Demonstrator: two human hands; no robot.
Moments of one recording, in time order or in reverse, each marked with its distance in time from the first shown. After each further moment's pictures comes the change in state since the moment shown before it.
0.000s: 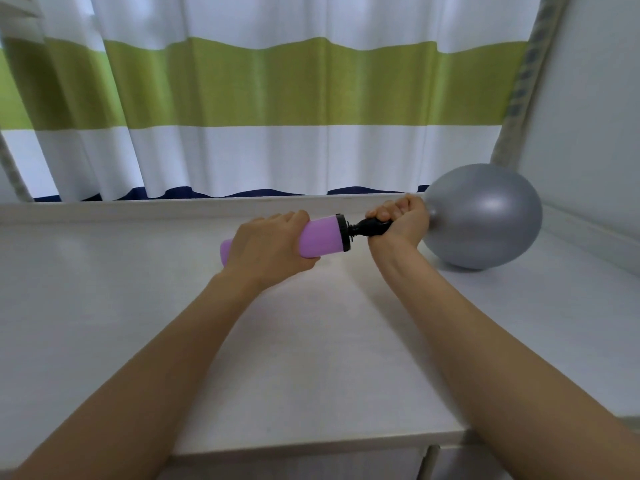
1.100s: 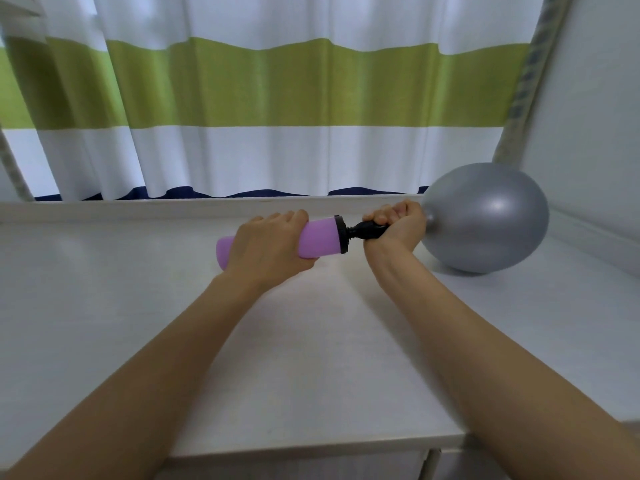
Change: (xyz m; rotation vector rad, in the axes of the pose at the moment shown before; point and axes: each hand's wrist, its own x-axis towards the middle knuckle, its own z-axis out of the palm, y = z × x) left_hand 0.000 0.000 -0.001 0.033 0.007 -0.016; right_hand -0.003 0.007 0.000 0.023 0.036 -0.001
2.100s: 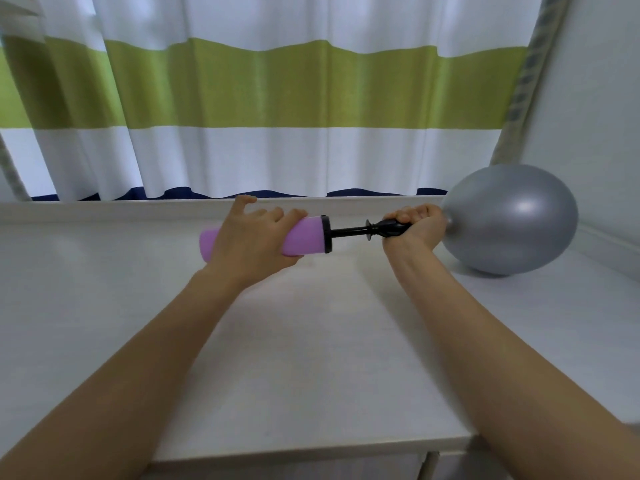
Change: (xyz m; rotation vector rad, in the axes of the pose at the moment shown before) left_hand 0.001 -0.021 -0.008 0.102 -0.014 0.146; right_hand 0.014 -0.027 -0.007 0.072 0.051 -0.040
